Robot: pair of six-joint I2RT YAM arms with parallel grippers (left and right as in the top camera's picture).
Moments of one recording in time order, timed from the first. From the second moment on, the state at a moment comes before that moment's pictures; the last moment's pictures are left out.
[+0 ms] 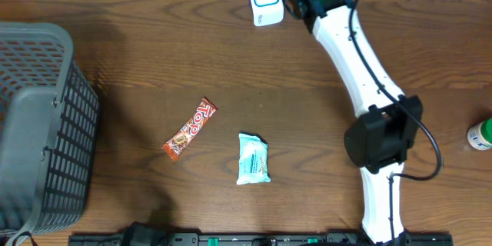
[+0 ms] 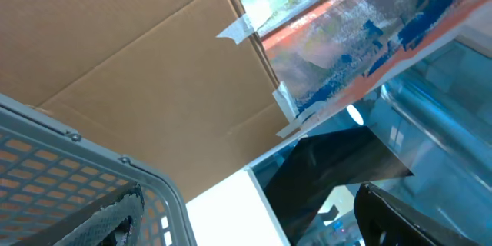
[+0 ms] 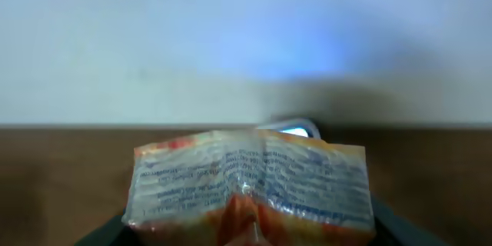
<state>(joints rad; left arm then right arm) -0.30 0.29 1.06 -0.08 -1.24 -0.38 0.38 2.26 2.26 -0.46 0.08 0.35</state>
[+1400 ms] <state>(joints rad) -0.30 0.29 1.06 -0.07 -1.20 -0.38 0.25 2.15 2.29 -0.98 0.20 0.29</state>
